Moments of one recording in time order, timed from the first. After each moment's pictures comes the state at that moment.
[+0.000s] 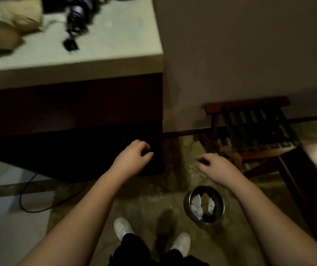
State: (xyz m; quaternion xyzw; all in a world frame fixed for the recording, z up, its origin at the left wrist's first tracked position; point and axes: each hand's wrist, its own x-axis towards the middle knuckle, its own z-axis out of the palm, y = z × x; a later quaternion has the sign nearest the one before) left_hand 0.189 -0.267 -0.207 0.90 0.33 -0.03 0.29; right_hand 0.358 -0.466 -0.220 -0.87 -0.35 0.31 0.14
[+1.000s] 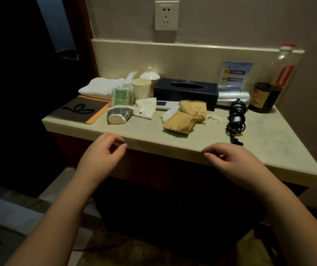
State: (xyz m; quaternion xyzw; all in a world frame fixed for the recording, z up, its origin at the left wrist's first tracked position) left_hand -0.087 -0.012 -0.009 0.81 0.45 0.33 0.19; right_hand 0.189 -0.157 0.023 -0.74 -0.62 0.15 0.22
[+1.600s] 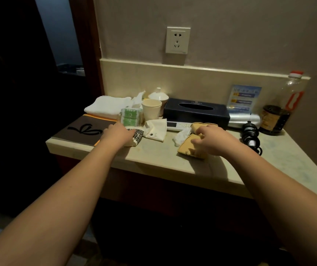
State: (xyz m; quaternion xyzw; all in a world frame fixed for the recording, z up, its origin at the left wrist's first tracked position) left_hand -0.040 0.155 0.020 0.73 0.64 0.12 0.19; right_hand 0.174 -0.008 0.056 -0.83 -0.55 0.07 0.09
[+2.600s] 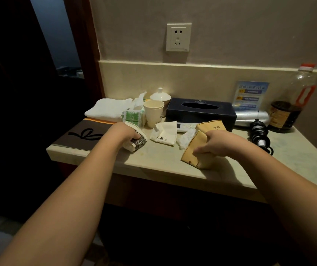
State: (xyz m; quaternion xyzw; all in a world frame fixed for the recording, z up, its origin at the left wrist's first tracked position) left_hand -0.025 0.168 0.039 0.70 0.64 0.10 0.29; right_hand 0.179 0.005 0.051 -0.85 -0.49 0.20 0.09
